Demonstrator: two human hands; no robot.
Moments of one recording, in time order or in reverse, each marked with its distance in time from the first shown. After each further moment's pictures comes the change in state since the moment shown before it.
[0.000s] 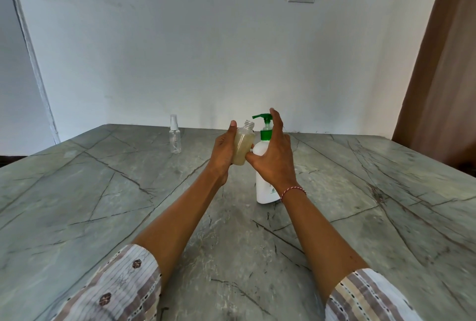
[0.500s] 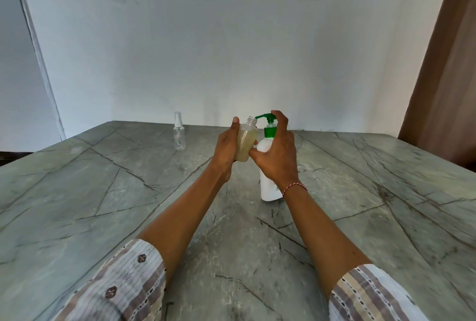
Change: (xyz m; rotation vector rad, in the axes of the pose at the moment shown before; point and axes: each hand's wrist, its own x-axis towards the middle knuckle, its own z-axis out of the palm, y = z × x) left_hand 0.001 -0.001 -0.003 -0.011 -0.011 0.019; right_hand 0.002 -0.002 0.003 -0.031 0.043 -0.007
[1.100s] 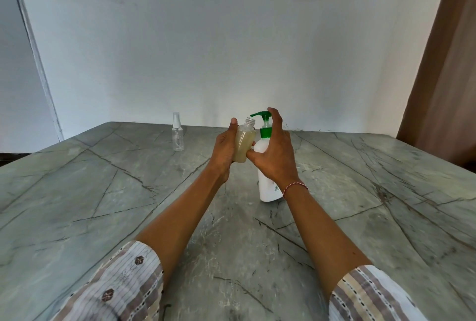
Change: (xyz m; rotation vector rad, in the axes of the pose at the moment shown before) left_hand -0.001 0.002 0.001 0.023 0.030 -0.027; right_hand 0.003 0.002 -0.001 0.013 -0.080 -0.007
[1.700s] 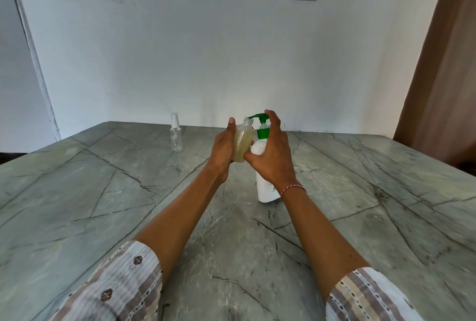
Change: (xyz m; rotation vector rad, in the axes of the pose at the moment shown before) left_hand -0.003 0.005 0.001 -0.050 0.012 -0.014; right_hand -0.001 0.001 0.004 -0.013 0.013 -0.043
